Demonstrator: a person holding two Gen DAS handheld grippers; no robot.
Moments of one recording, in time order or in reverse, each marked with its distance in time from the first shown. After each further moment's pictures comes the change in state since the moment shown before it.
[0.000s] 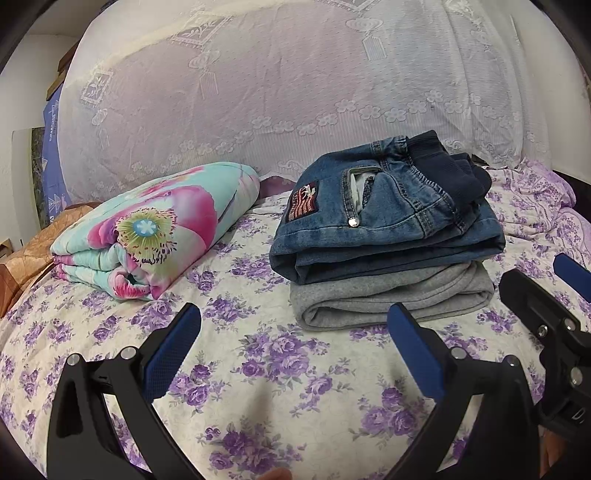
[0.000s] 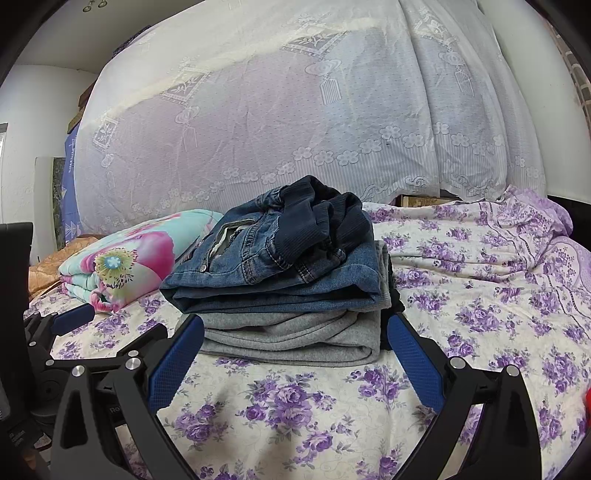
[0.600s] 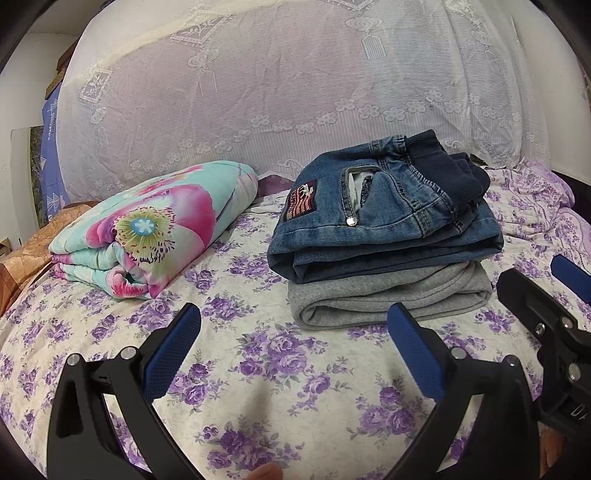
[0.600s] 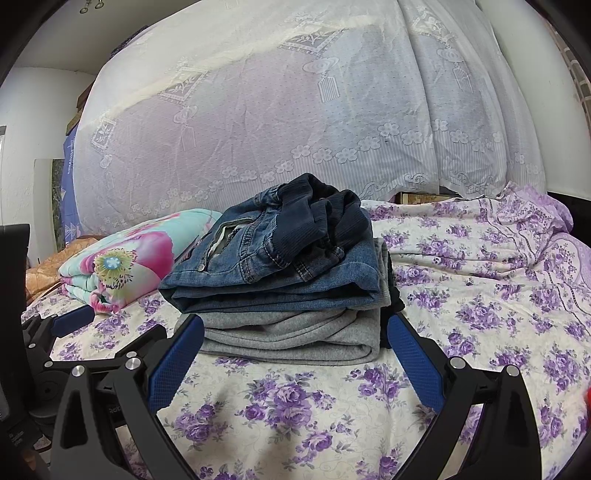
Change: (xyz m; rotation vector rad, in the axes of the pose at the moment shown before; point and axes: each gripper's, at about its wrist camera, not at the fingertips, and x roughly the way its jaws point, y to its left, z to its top) left arm 0.000 -0.002 0.001 0.000 0.005 -0.004; right arm 0.001 -0.001 0.000 0.002 0.002 0.001
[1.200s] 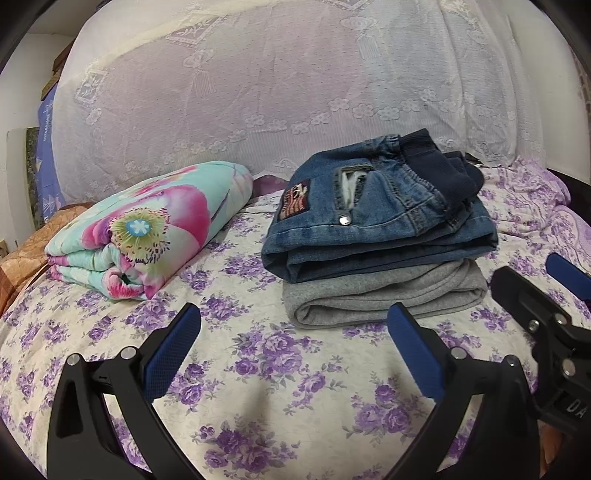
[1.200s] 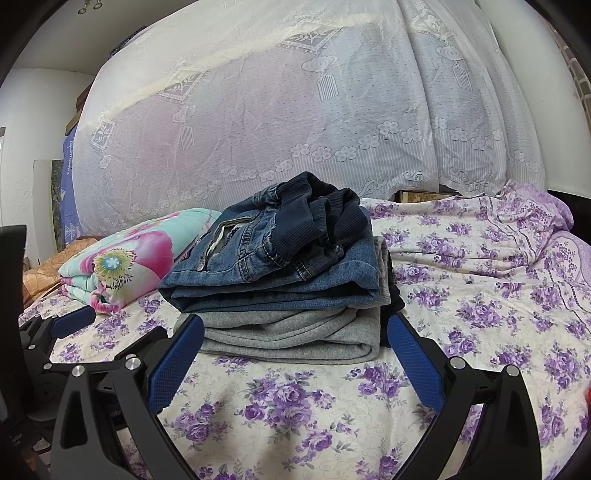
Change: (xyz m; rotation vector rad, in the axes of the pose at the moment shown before) left arm -0.002 -0.004 -0.001 0.011 -0.005 -0.013; right arm 0.000 0.000 -0.001 0.002 0.003 -0.001
